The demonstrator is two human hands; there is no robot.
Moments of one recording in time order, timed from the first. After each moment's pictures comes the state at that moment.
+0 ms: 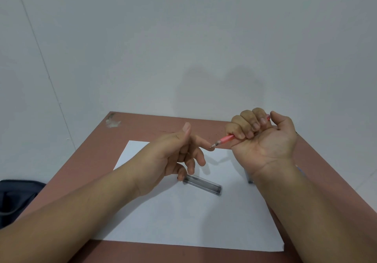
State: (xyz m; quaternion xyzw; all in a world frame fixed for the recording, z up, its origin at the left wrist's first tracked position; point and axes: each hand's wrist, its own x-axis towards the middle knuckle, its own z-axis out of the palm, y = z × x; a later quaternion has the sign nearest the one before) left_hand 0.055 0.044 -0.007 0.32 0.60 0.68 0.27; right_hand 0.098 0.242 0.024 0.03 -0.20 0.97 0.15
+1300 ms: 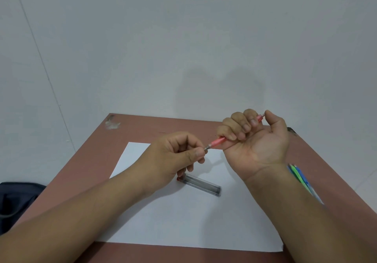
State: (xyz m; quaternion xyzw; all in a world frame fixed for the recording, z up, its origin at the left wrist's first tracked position) left_hand 0.061 0.051 -0.010 0.31 0.66 0.67 0.14; right_hand 0.101 0.230 0.023 0.05 -0.21 0.97 0.12
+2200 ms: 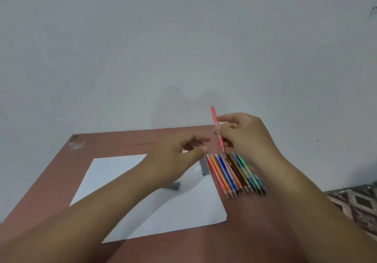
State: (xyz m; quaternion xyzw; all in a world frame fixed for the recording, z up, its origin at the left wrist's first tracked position) left_hand 0.106 0.119 0.030 0.40 0.80 0.45 0.04; right_hand 0.177 0.297 0.053 -0.18 -0.80 0.51 0.26
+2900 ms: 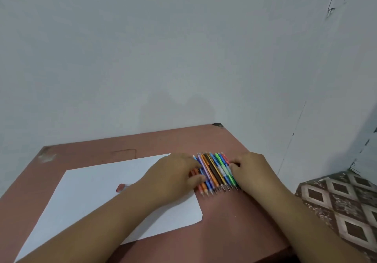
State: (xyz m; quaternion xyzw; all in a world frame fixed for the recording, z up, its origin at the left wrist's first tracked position) left_hand 0.118 0.173 0.000 0.51 0.85 0.14 -0.02; right_hand 0.227 0.362 -0.013 -0.30 -0.94 0.15 0.12
